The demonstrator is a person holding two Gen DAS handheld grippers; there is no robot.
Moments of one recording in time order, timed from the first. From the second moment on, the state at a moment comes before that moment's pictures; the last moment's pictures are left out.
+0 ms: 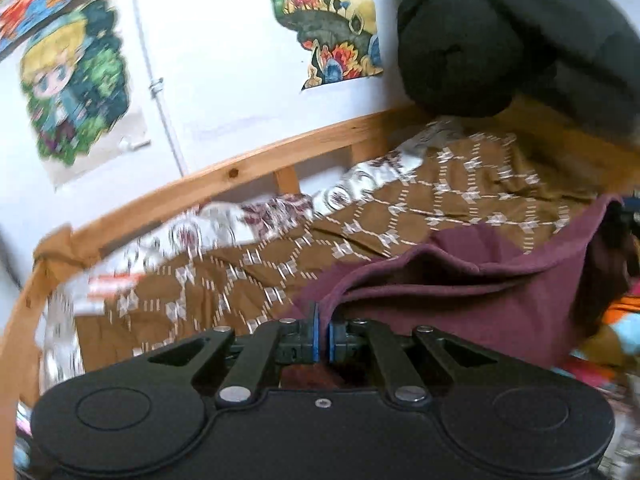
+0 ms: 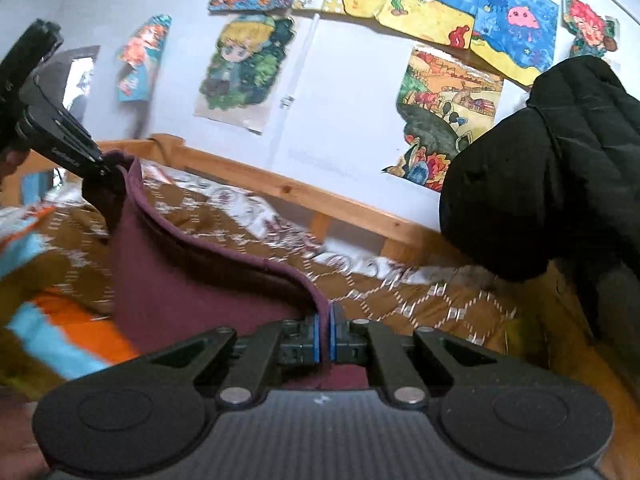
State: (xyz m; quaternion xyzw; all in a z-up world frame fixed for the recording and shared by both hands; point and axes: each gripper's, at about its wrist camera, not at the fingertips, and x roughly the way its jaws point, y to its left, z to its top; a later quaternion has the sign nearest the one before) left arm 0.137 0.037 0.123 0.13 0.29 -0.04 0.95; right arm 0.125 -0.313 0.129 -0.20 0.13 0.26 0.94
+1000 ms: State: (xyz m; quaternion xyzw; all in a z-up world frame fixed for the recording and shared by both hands) left arm 0.318 0.124 -0.019 -0.05 0.36 -0.07 0.93; right arm 0.367 -0.342 -0.011 0.01 0.30 0.25 0.92
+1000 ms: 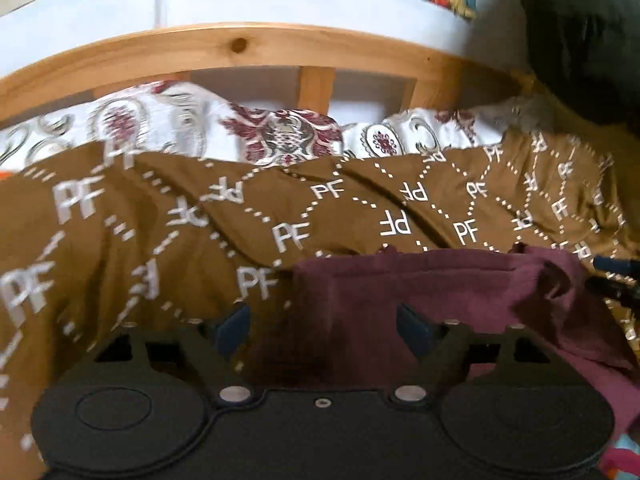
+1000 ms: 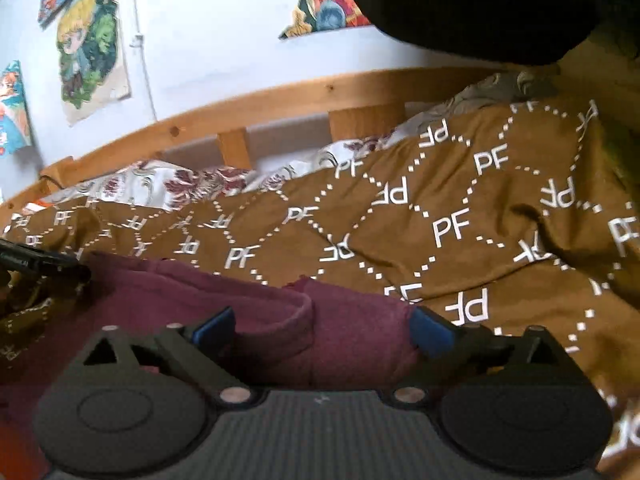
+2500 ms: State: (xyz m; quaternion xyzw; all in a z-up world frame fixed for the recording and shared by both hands) left arm 0.261 0.117 -0.046 -0.05 0.39 -0.01 0.92; right arm 0.347 -0.343 -0.024 -0.08 0.28 0.12 0.95
